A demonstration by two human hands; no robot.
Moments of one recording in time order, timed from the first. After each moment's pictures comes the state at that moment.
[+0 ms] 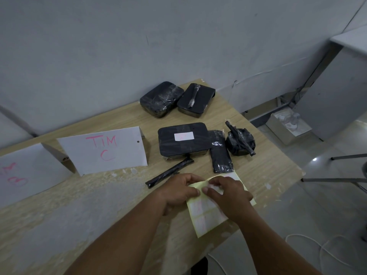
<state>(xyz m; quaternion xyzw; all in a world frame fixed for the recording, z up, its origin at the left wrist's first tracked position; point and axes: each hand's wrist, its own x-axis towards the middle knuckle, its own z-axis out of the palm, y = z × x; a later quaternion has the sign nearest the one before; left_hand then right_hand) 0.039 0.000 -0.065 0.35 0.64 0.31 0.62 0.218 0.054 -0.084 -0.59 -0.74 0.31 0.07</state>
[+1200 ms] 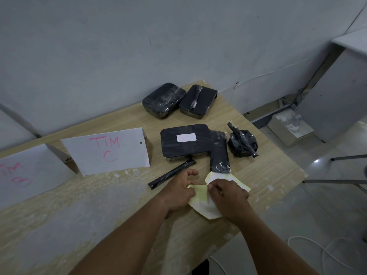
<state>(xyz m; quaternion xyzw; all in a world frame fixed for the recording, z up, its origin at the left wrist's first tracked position) 0.036 -0.007 -0.064 0.39 0.66 0.29 0.56 0.207 0.049 -0.078 -0.56 -0.77 0.30 0.06</state>
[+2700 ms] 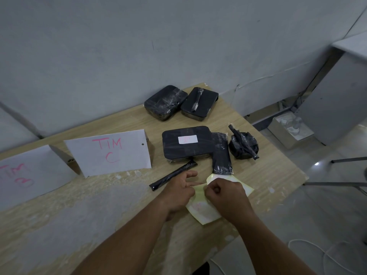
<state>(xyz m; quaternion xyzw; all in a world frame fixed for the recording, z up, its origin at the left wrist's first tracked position) 0.038 -0.011 -0.058 0.33 0.66 0.34 0.57 0.200 0.045 -0.067 -0.54 -0.78 0.29 0.12</state>
